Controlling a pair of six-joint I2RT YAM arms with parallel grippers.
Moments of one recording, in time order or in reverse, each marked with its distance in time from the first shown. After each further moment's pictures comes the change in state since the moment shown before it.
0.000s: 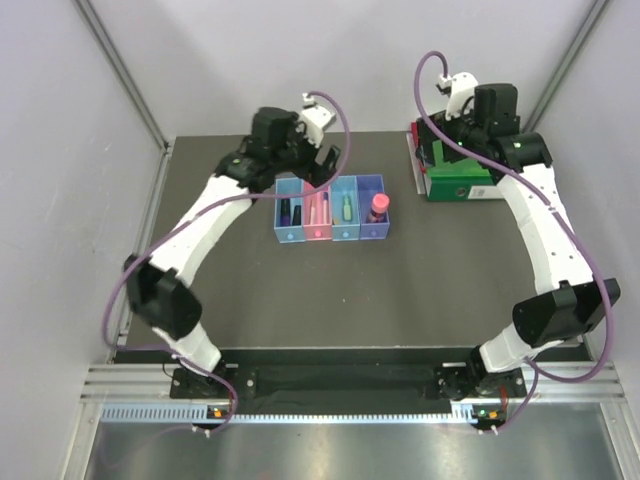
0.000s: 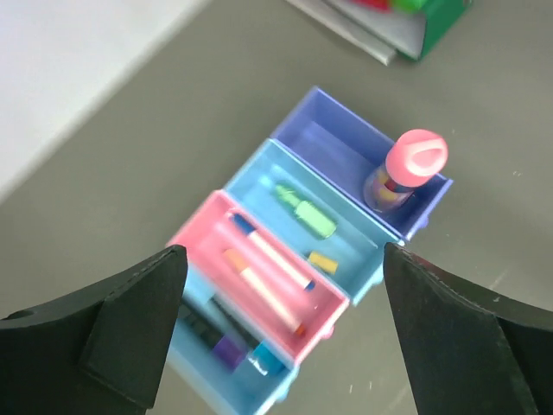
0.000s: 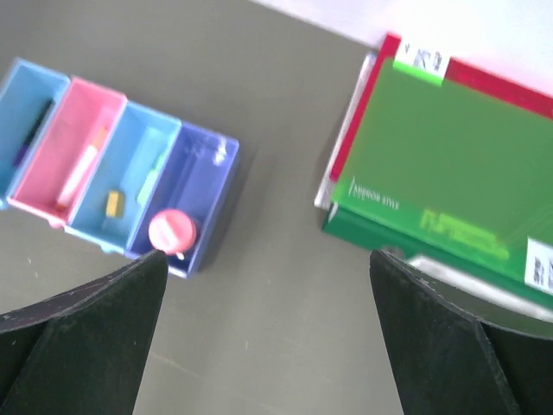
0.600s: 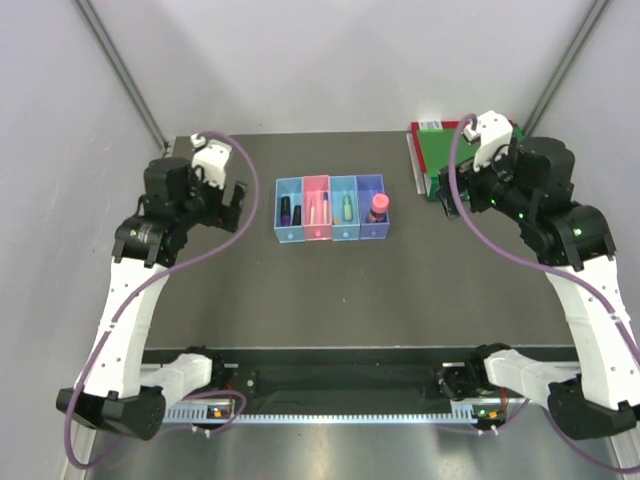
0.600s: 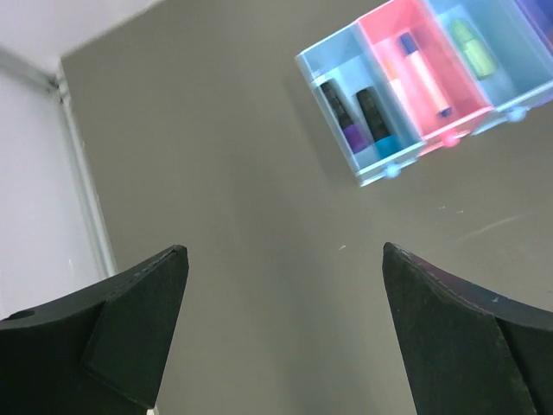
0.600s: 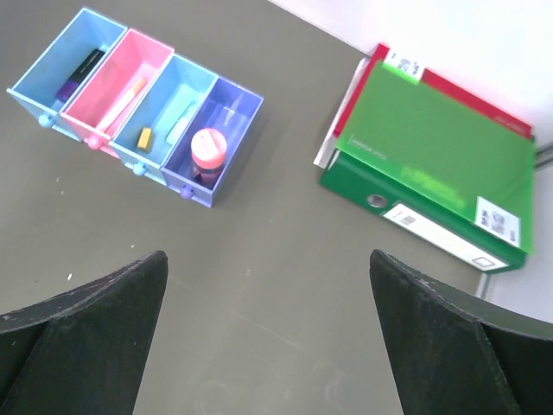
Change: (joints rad) left arm 0.236 -0.692 -0.332 -0.370 -0.259 0.026; right arm 0.112 -0.454 -0.219 -0.154 0.083 -0.086
